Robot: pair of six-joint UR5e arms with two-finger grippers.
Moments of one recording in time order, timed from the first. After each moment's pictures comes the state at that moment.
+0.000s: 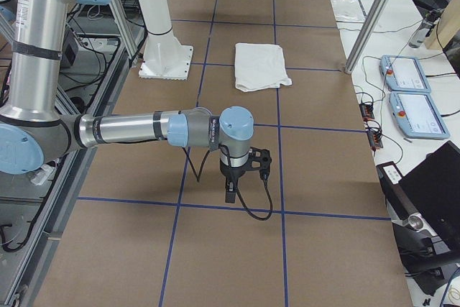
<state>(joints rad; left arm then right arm) -1.57 -1.40 -1.73 -1.81 -2.35 -0.02 1.53 -1.78 1.90 -1.69 2.25 0.06</state>
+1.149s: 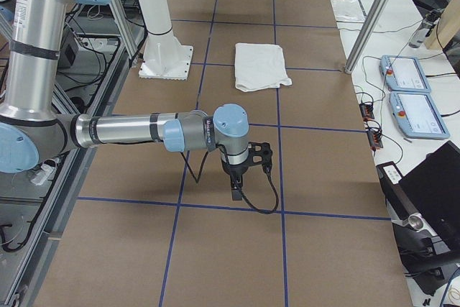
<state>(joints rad) -1.57 -1.38 -1.73 -1.80 -2.27 -0.02 1.54 -1.80 1.90 -1.52 2.25 0.06</state>
